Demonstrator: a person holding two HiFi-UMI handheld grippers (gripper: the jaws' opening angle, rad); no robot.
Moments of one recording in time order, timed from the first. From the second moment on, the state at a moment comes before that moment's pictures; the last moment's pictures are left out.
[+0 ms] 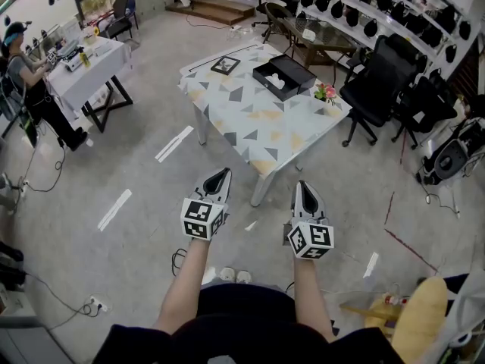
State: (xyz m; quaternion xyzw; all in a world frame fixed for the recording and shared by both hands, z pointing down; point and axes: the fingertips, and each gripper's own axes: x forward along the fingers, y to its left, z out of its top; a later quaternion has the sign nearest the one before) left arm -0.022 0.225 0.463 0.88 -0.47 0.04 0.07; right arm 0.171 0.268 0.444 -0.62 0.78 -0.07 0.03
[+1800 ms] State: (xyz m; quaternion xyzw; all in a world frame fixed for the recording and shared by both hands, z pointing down) left arm -0.111 0.091 0.505 0.87 -0.49 0.04 0.09; right arm 0.133 0.120 0.463 -0.62 0.79 -0.04 0.01
